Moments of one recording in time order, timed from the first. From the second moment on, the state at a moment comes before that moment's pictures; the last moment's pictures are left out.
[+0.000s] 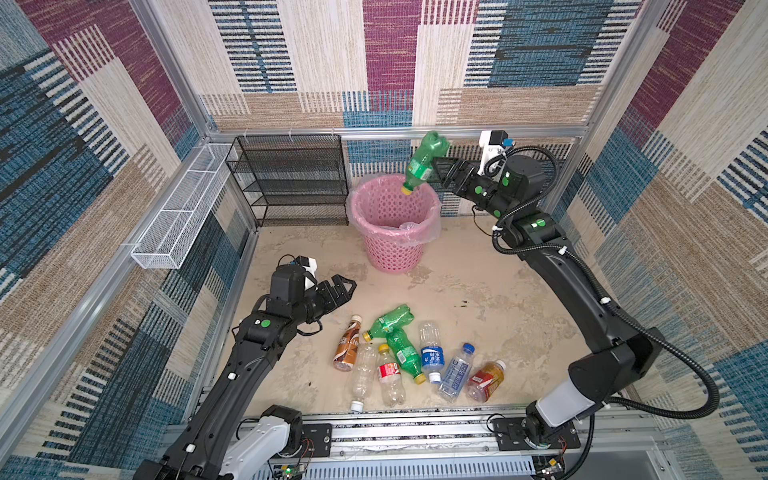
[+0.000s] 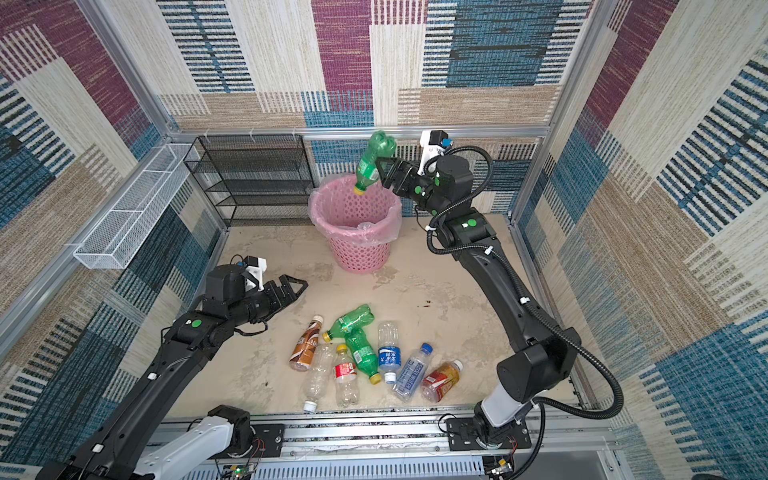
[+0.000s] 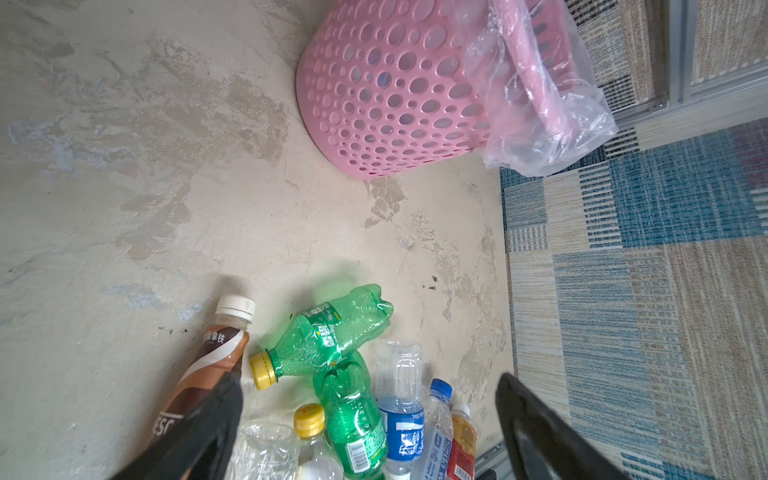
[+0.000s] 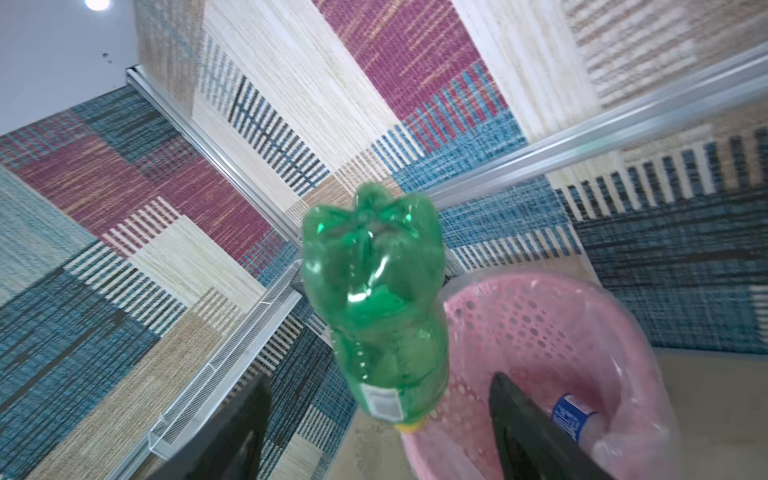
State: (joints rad) left arm -0.26 0.96 0.90 -0.56 0.32 -0.76; right arm 0.38 1.56 1.73 -0.17 -0.25 0.66
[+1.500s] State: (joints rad) left arm -0.35 1.19 0.76 -0.82 0.23 -0.59; right arm 0.36 1.10 0.66 -0.10 -0.26 0.75
